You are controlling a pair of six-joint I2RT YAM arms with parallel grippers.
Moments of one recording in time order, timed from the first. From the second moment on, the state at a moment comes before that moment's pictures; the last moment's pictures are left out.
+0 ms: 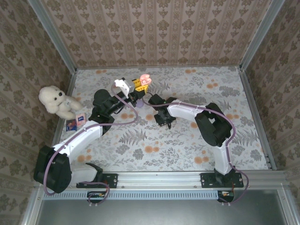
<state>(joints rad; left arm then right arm) -0.52 1.24 0.79 0.66 0.54 0.04 0.68 2.04 1.43 -0.75 0.17 0.33</state>
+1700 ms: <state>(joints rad) -0.52 1.26 0.79 0.69 0.54 0.03 0.70 2.02 1.39 -0.79 0.17 0.95</state>
